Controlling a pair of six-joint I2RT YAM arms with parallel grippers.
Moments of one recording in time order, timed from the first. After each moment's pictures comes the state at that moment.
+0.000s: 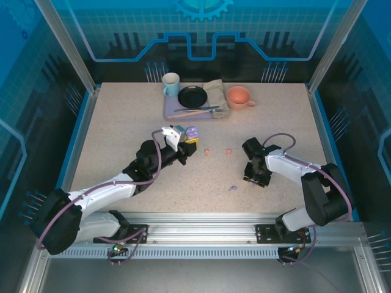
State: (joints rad) left arm -0.65 1.19 0.55 0.58 0.14 -0.17; right arm 0.40 1.47 0.75 -0.79 0.05 0.87
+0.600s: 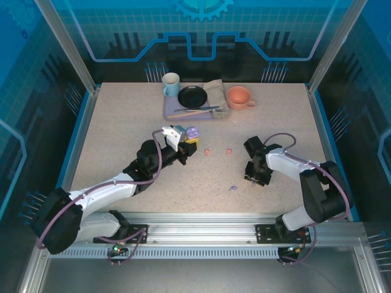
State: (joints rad) left arm -0.65 1.20 0.55 0.58 0.14 -0.17; right arm 0.36 1.49 0.76 -0.78 0.02 0.84
